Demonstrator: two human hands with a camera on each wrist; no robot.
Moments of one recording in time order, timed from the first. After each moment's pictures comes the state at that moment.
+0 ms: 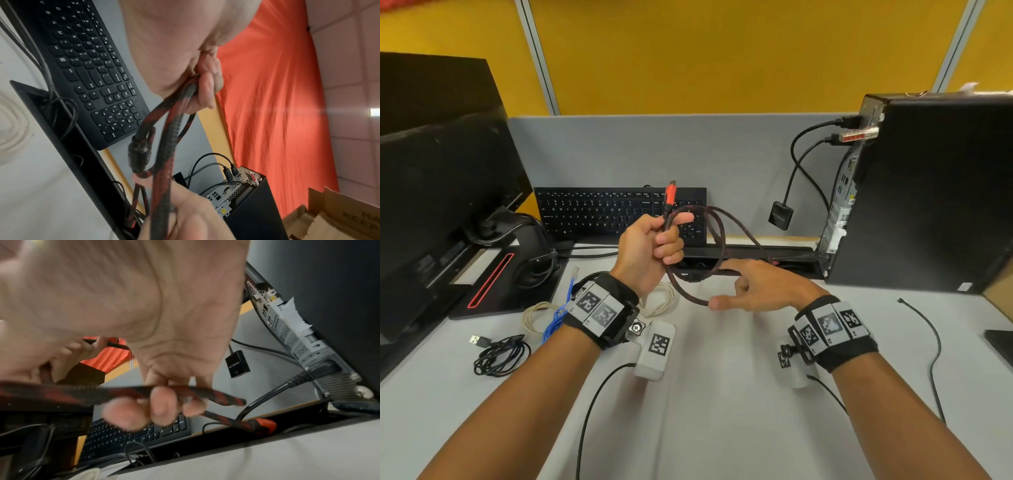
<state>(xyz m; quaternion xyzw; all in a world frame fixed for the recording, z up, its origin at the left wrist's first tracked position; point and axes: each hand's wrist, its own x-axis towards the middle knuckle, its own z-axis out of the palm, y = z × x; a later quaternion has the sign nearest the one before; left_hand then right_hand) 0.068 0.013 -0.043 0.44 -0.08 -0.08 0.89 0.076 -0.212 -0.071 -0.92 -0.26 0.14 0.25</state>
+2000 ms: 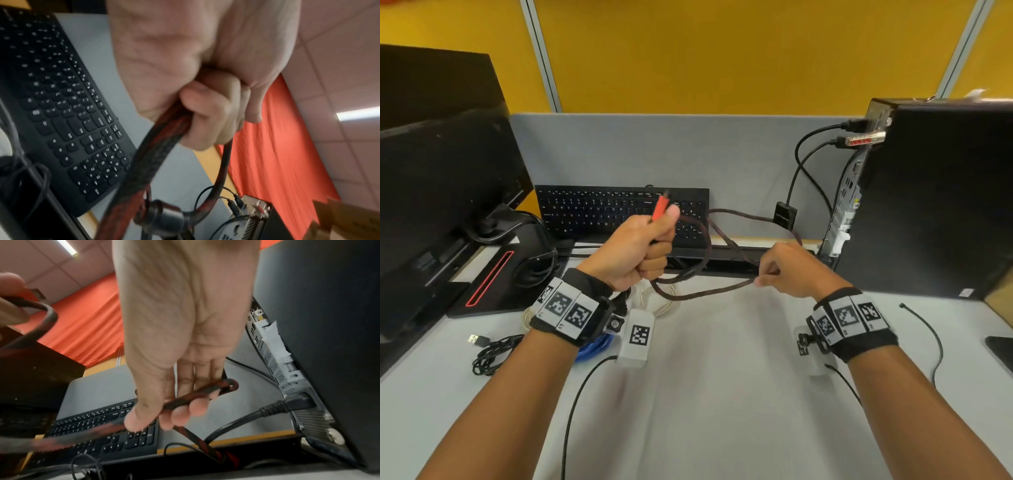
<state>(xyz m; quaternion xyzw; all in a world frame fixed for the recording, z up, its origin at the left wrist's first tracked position) 0.051 0.045 -0.020 0.67 -0.15 -0.11 0.71 0.100 -0.248 -0.066 -0.97 -0.20 -0.01 0.17</state>
